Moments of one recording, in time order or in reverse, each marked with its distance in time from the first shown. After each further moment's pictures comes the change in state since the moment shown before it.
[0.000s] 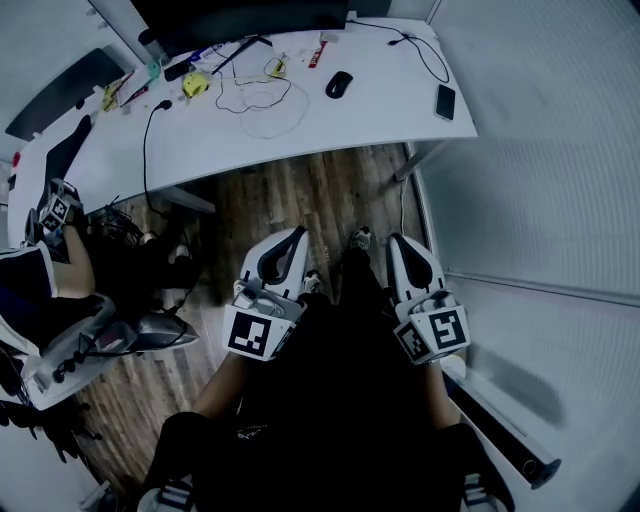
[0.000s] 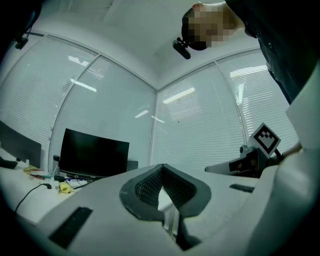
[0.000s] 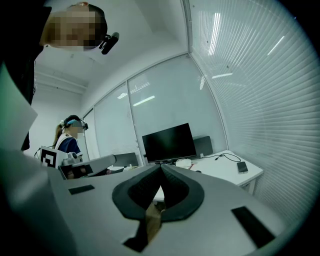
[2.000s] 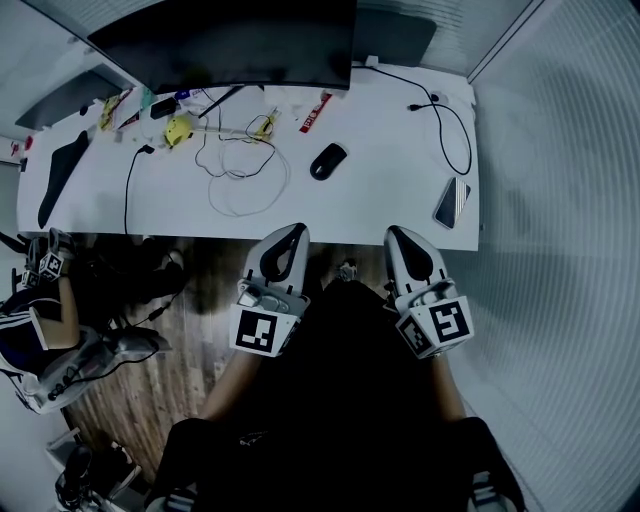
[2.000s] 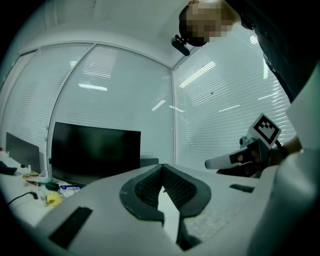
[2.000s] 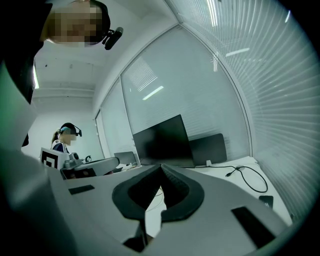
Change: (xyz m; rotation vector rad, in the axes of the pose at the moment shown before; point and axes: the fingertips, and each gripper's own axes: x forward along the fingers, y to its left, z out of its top) left arm 0.350 0.104 -0.033 0.047 0.099 0.282; right arm 0.281 -0.261 0.097 0.005 0.127 0.270
